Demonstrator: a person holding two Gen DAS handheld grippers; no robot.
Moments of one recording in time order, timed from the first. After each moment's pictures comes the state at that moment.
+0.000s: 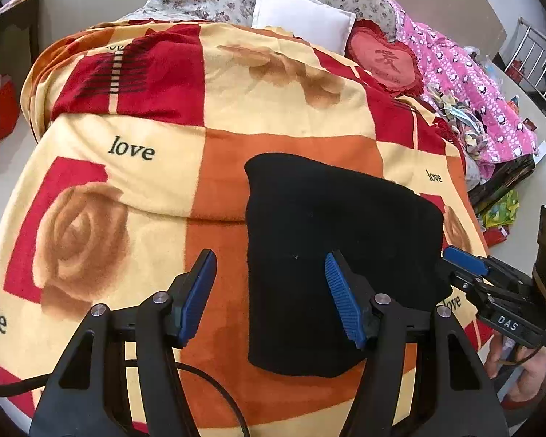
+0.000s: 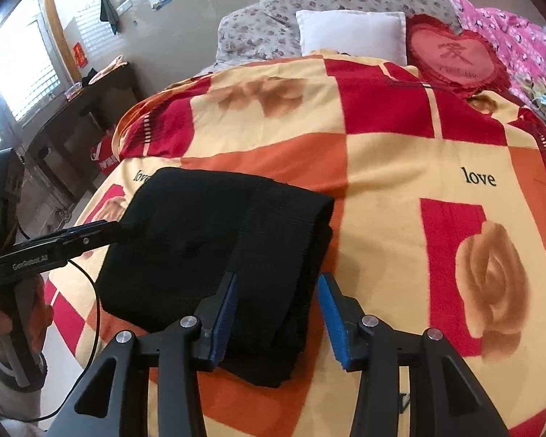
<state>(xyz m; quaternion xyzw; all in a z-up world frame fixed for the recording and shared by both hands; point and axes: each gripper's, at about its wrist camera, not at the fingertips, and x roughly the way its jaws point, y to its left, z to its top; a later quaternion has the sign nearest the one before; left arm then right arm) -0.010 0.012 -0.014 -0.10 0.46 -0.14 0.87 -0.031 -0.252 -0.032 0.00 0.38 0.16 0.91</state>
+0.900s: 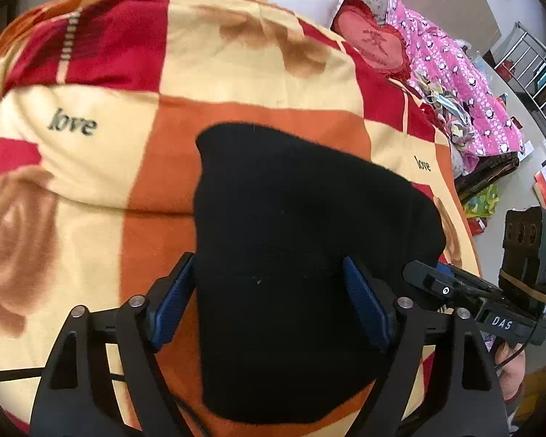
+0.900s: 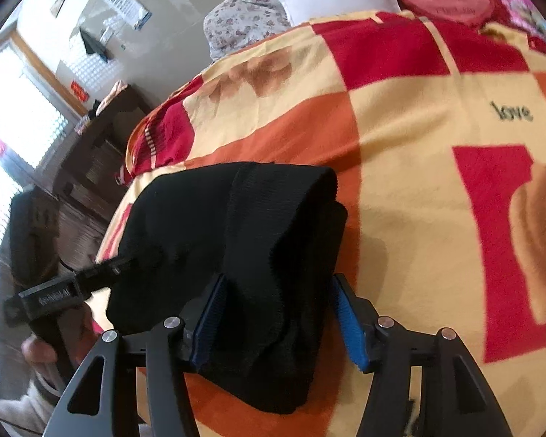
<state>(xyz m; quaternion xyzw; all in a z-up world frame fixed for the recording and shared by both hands) 0.017 -0.009 -0.047 -0.13 0.50 -0.19 0.83 0.001 -0.270 -0.066 0.13 0.42 0.22 0.87</state>
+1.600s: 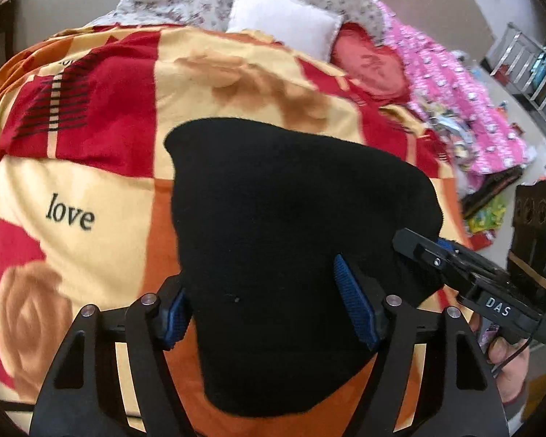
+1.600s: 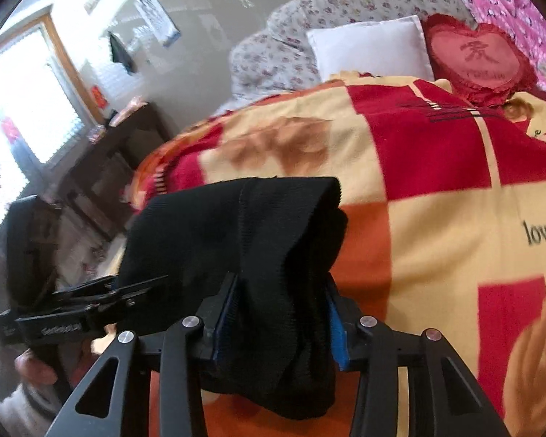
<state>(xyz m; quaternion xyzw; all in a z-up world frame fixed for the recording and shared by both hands) 0.072 -0.010 -0.024 -0.11 0.46 -0.17 0.86 0.064 -0.239 -0.020 0.07 0.34 0.21 0.91</state>
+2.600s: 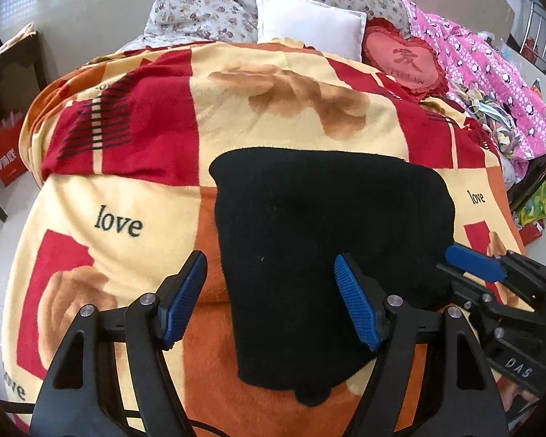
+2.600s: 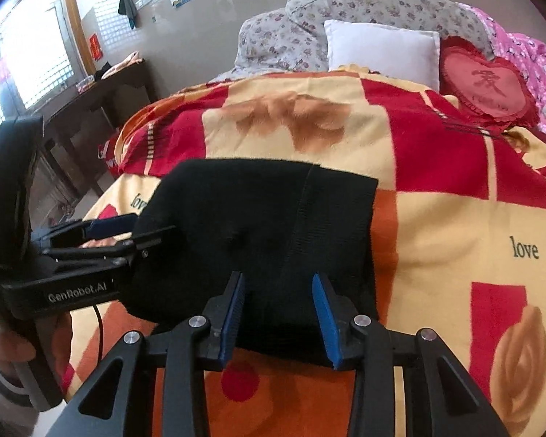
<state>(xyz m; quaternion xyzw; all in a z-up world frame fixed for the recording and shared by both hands) 0.056 -0.019 -0.016 -0.03 0.44 -0.08 0.89 0.029 -0.206 -0.024 -0.03 0.35 0.19 0.92</state>
